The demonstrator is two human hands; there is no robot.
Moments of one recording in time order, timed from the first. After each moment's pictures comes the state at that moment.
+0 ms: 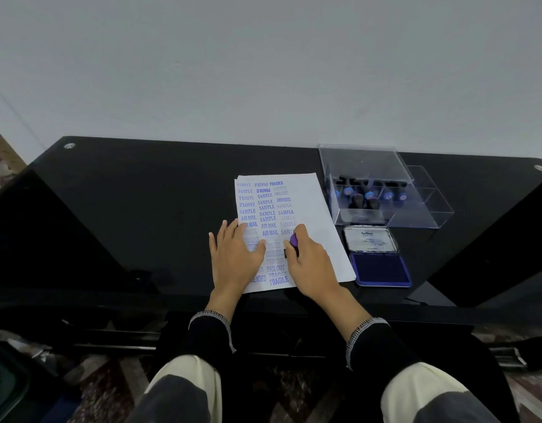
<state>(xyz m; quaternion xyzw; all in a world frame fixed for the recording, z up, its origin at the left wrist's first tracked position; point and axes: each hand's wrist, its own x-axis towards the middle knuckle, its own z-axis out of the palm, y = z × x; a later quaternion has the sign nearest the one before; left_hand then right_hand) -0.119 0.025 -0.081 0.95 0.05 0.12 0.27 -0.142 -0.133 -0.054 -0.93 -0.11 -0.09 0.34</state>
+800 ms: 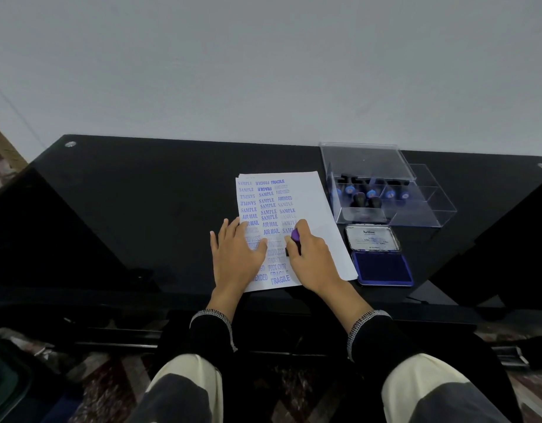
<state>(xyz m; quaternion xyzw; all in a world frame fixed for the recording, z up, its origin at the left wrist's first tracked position) -0.118 0.025 -0.082 0.95 0.05 0.12 0.27 -0.132 -0.133 -0.053 -0.92 -0.10 -0.07 0.36</state>
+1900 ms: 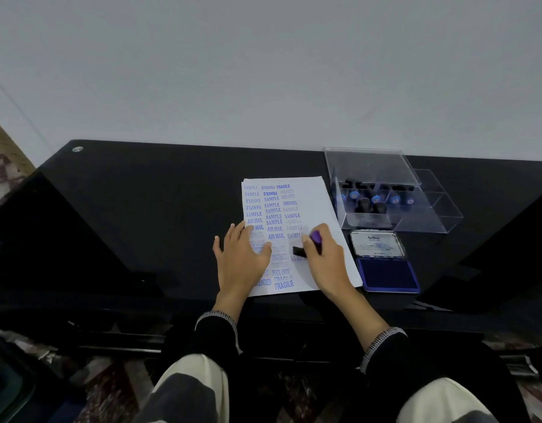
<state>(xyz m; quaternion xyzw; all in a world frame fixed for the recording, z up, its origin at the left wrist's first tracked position) -0.116 0.025 -0.079 0.95 0.05 0.11 0.27 -0.131 -0.144 -0.054 -0.86 -0.02 -0.10 0.50</state>
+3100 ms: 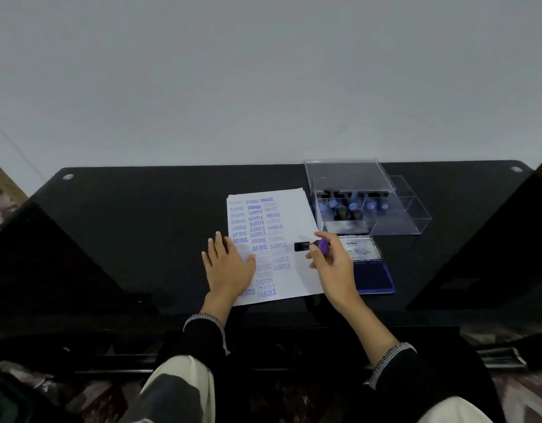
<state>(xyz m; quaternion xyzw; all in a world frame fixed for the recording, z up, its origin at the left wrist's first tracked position) -0.112 0.015 -0.057 0.98 0.09 -0.03 0.18 -0.151 -0.183 -0.041 -0.75 0.05 -0.11 0.65</state>
